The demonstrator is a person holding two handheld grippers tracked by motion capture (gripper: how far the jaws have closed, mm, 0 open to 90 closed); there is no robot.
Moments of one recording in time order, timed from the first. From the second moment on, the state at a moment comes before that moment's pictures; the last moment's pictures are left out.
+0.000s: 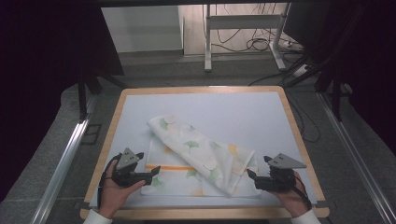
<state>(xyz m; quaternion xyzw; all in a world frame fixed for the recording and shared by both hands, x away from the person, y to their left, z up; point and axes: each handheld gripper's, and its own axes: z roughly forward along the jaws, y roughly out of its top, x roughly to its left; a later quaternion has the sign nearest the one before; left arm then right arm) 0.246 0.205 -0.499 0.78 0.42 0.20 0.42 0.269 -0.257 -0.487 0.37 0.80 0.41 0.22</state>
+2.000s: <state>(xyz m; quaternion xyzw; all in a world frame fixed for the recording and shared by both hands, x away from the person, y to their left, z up) 0.244 0.187 -0.523 0.83 0.39 0.16 0.36 0.302 -0.213 -0.471 0.32 0.84 0.43 0.13</state>
